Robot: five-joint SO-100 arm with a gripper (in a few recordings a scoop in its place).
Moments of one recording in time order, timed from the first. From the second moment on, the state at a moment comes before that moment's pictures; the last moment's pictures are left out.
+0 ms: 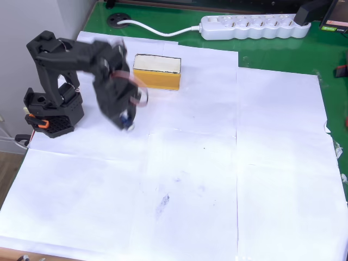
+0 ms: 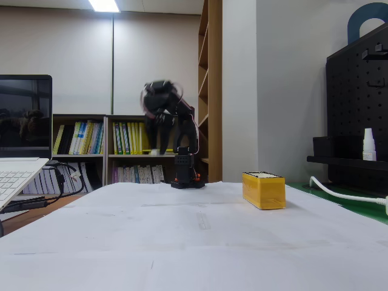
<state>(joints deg) 20.2 75.2 111.4 105.5 -70.4</state>
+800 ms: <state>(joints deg) -29.4 72.4 98.5 80.0 -54.7</state>
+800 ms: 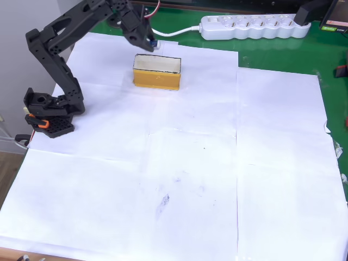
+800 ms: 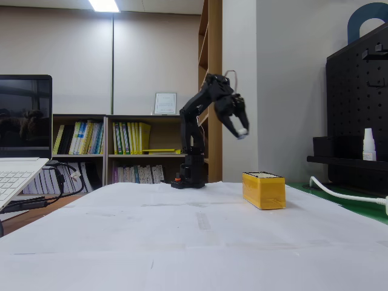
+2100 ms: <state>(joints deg) -30.4 71.8 87.5 66.6 -63.6</state>
